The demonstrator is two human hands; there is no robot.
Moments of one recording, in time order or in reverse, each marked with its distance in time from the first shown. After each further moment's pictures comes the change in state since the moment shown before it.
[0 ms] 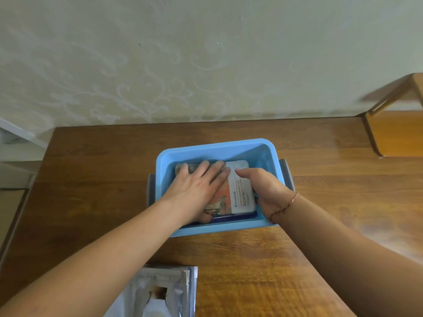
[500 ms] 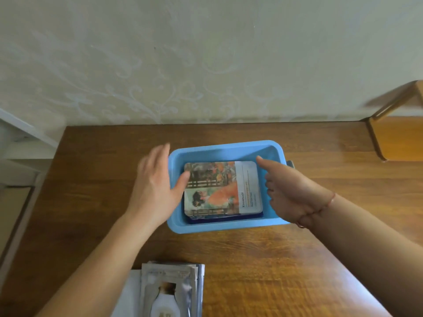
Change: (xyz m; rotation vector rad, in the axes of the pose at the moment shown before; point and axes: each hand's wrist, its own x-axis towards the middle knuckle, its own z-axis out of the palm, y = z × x) left_hand -0.063 -0.038 -0.002 -0.755 0.401 -0.566; right_hand -0.031 -0.017 -0.010 -0.040 -0.076 -0.032
